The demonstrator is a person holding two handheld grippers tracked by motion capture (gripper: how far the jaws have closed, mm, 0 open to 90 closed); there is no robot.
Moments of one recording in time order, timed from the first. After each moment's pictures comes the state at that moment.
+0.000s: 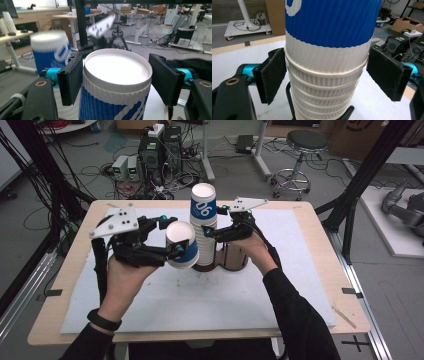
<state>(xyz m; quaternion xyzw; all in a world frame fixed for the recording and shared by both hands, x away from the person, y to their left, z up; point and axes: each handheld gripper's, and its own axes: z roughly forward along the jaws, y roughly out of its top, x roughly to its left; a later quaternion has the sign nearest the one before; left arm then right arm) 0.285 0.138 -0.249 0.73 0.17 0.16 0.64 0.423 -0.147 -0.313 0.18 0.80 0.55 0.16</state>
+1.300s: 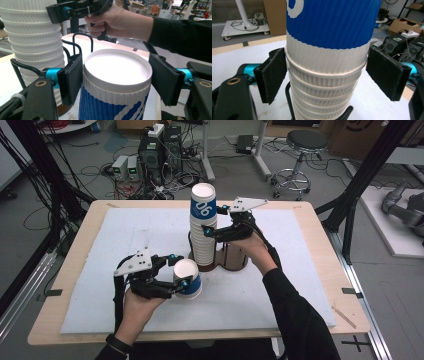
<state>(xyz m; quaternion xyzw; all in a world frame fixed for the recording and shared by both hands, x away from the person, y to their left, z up) 0.280 0.134 -0.353 0.73 0.19 0.10 0.64 0.421 -0.147 -0.311 0.18 0.80 0.55 0.17</state>
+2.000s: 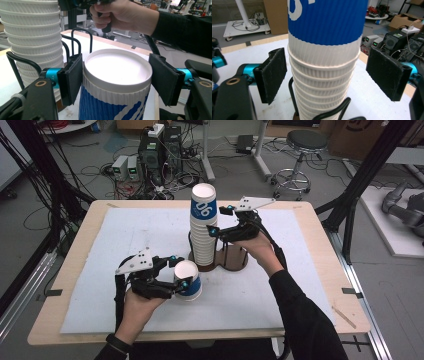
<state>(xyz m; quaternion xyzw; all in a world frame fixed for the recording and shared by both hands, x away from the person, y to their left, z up) 0.284 0.136 -0.359 0.74 0.20 0.09 0.64 0.414 -0.161 -0.303 0.19 0.80 0.55 0.16</state>
